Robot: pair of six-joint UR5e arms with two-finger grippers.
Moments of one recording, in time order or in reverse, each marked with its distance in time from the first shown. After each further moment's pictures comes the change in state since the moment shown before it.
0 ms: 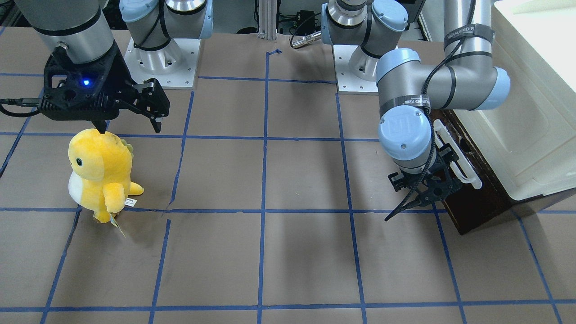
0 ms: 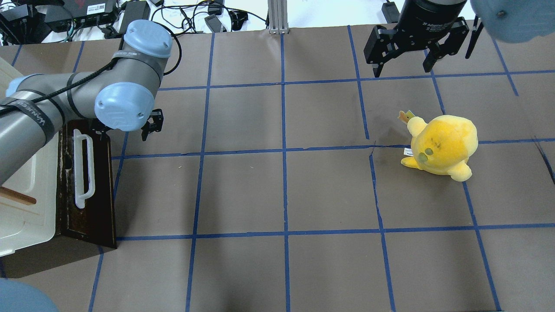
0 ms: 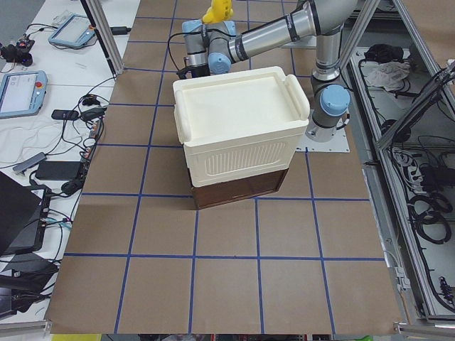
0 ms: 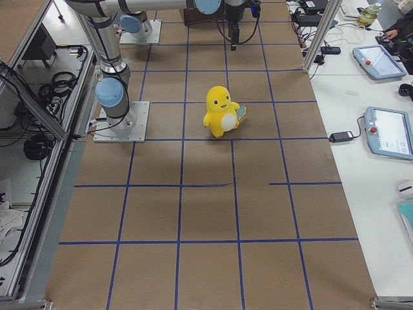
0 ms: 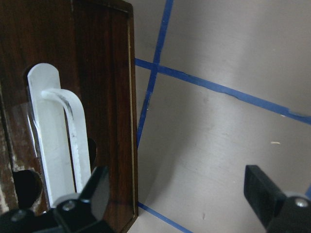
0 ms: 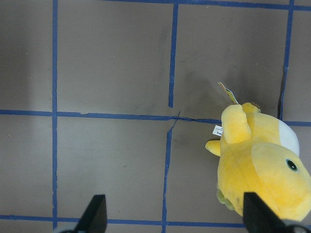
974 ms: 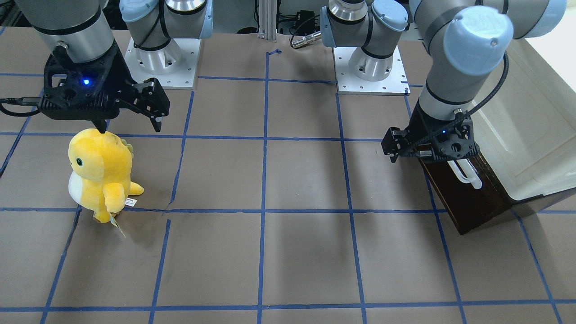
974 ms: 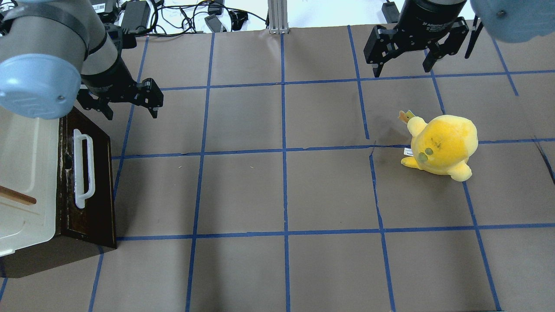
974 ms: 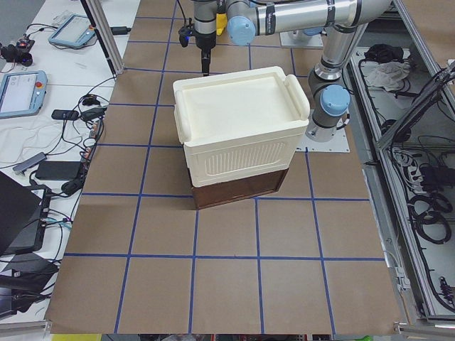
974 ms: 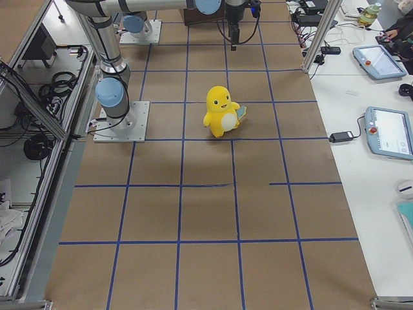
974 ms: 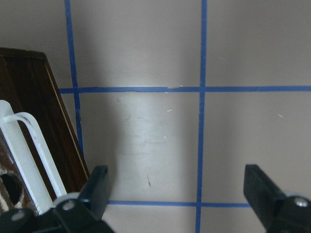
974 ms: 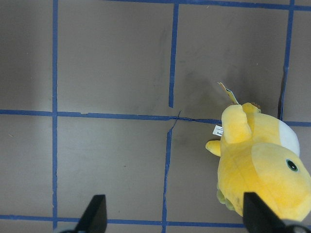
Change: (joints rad) left arm 0.096 0.222 0.030 -0.040 -0.467 0.373; right arm 0.000 0.000 0.000 0.000 0.001 -0.001
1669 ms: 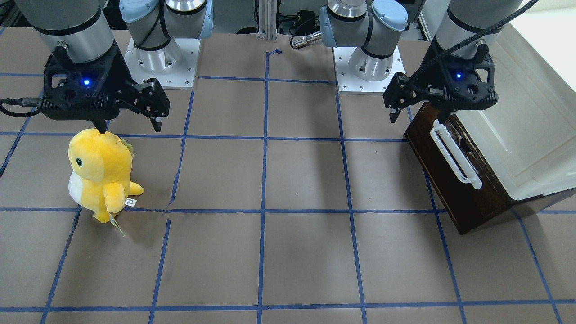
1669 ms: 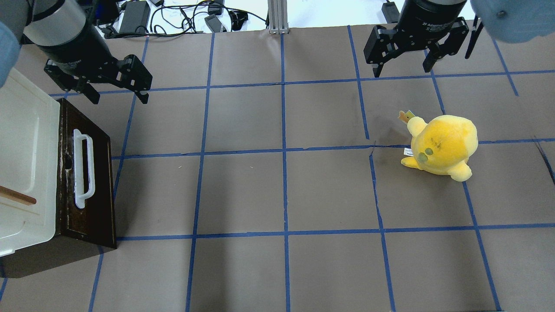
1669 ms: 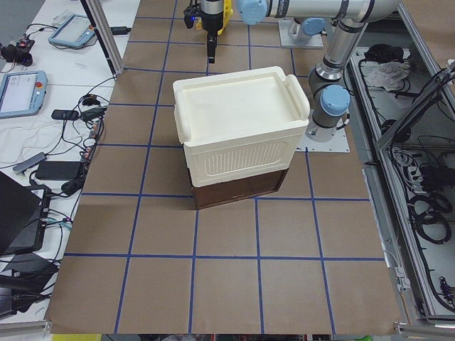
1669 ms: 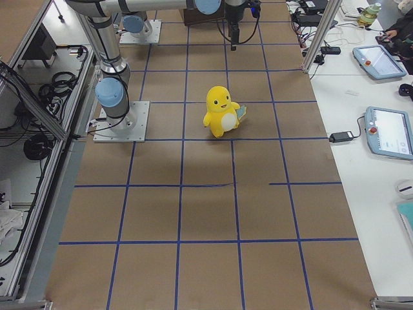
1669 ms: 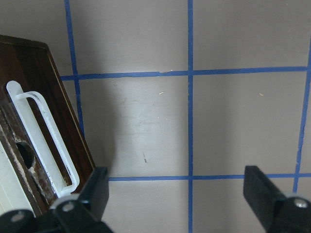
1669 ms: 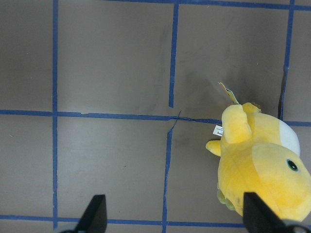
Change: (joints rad) left arm 0.002 0.098 0.161 -0.200 -0.139 0.153; right arm 0.000 0.000 0.000 0.000 0.000 0.001
